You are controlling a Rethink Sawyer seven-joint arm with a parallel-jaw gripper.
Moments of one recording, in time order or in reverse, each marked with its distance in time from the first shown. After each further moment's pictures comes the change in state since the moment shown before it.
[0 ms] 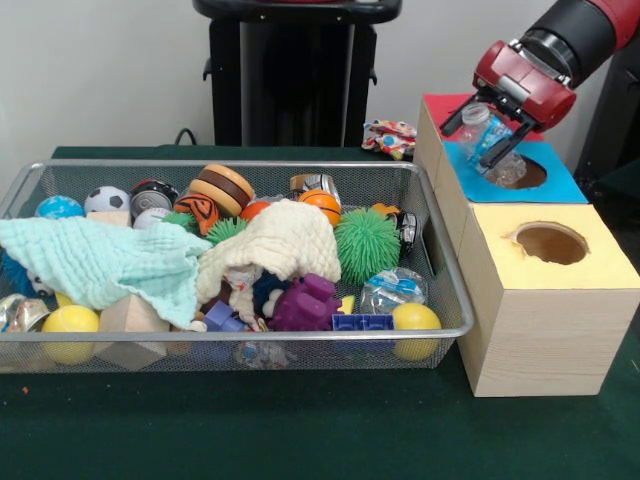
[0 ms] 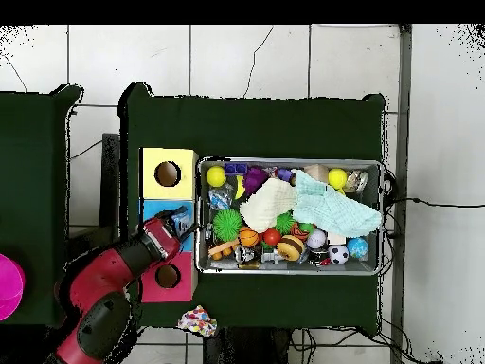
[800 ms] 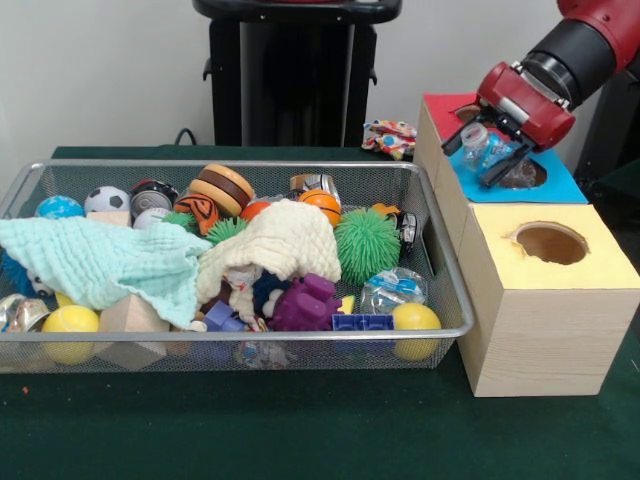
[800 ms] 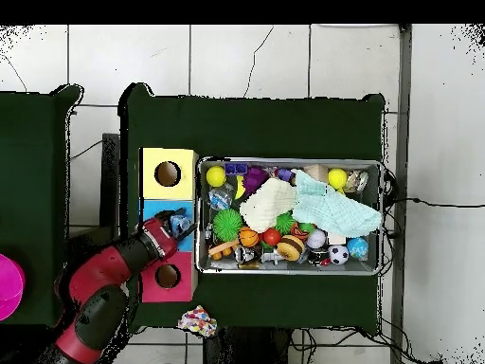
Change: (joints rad) arm 0.000 0.038 -0.003 -0.050 0.000 0.067 0.023
